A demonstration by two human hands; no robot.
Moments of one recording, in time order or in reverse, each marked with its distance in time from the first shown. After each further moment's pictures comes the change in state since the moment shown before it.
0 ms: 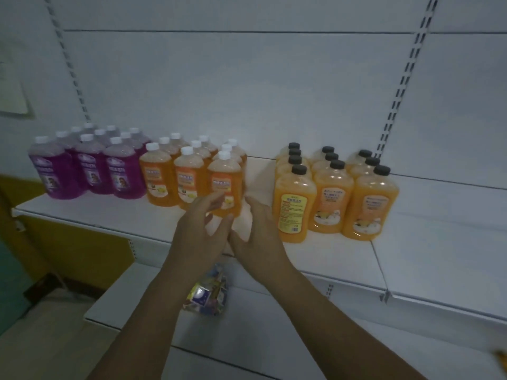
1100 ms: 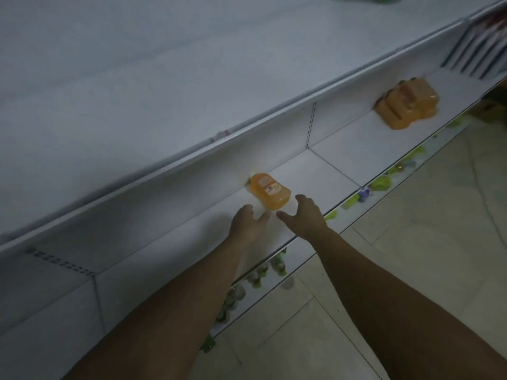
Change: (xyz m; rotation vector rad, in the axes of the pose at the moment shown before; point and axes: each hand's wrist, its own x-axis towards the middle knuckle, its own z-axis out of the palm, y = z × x) left_hand -0.296 0.111 0.749 0.208 -1.223 -0.246; right_hand -0.426 0.494 -0.477 -0.345 0.400 1.243
